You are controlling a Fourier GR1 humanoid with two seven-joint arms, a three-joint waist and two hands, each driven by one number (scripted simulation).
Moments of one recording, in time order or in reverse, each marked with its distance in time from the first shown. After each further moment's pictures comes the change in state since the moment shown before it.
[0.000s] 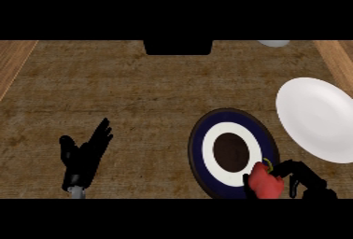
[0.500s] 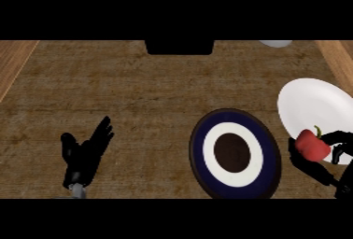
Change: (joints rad) left arm -0.017 -0.003 0.004 0.004 -0.004 -0.004 0.010; right arm -0.225 -0.135 -0.392 0.298 -0.406 -0.086 -0.225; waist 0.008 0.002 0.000
